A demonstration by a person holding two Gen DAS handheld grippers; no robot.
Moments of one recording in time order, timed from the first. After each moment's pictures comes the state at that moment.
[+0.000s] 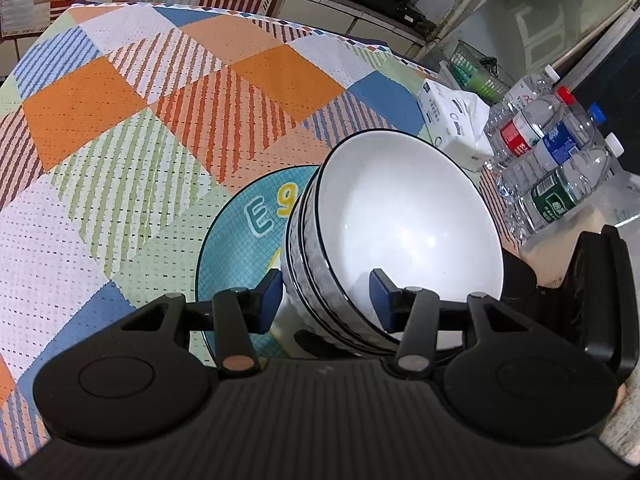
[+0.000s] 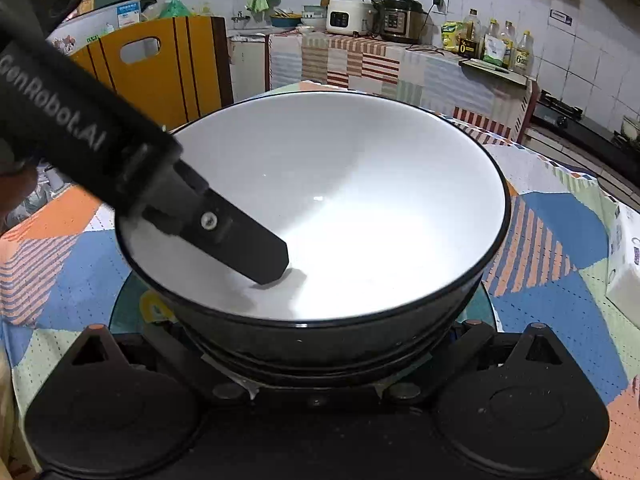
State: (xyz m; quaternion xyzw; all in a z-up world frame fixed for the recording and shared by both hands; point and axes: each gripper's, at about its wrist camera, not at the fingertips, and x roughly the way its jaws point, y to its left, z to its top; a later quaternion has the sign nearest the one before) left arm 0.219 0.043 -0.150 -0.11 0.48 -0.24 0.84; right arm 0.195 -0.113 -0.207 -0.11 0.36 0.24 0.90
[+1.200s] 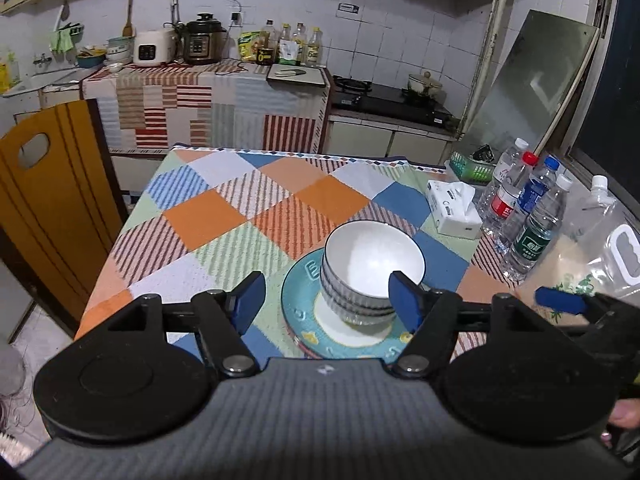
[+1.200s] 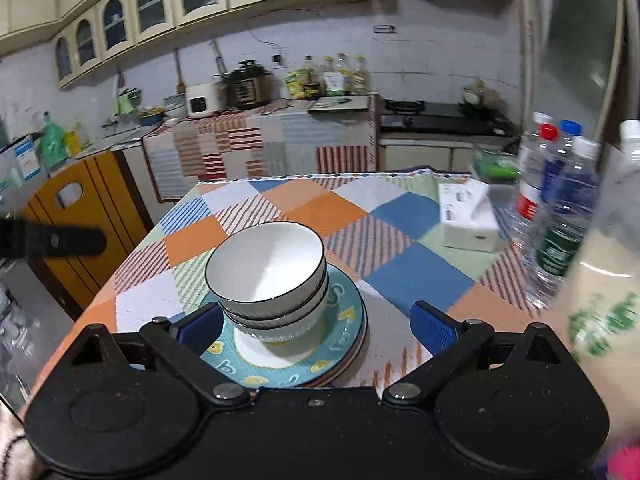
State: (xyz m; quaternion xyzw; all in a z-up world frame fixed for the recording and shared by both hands) left arm 0.037 0.079 -0.003 -0.04 0.32 -0.13 0.94; right arm 0.051 -0.155 -0.076 0.05 0.30 0.04 0.95
